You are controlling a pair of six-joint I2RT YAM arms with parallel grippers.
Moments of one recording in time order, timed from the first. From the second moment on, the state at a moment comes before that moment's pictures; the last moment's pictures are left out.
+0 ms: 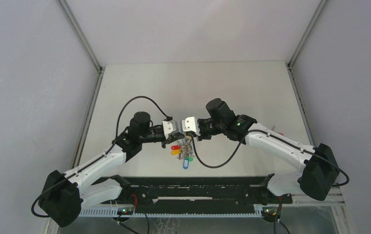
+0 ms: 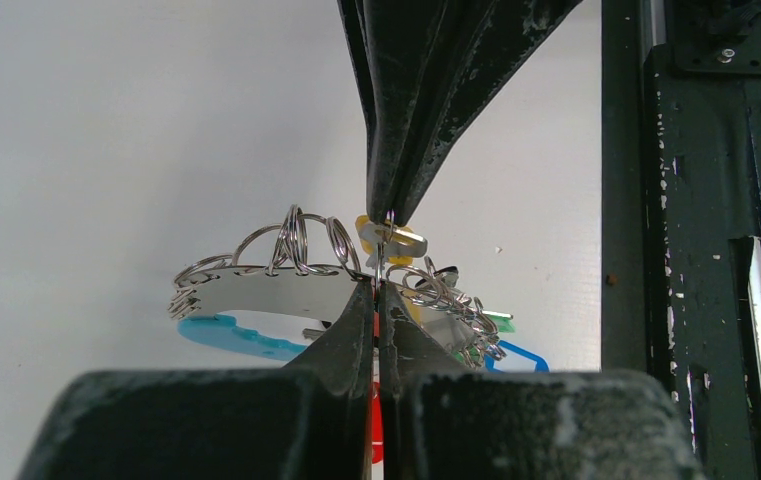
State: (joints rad) left arm -0.59 1.04 0.57 0.08 0.72 0.39; right arm 0.83 1.33 1.03 -0.39 -0.54 -0.78
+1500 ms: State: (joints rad) left arm -0.59 1.02 0.57 0.08 0.61 0.39; right arm 0.72 1.71 1.04 -0.80 -0.10 0.12
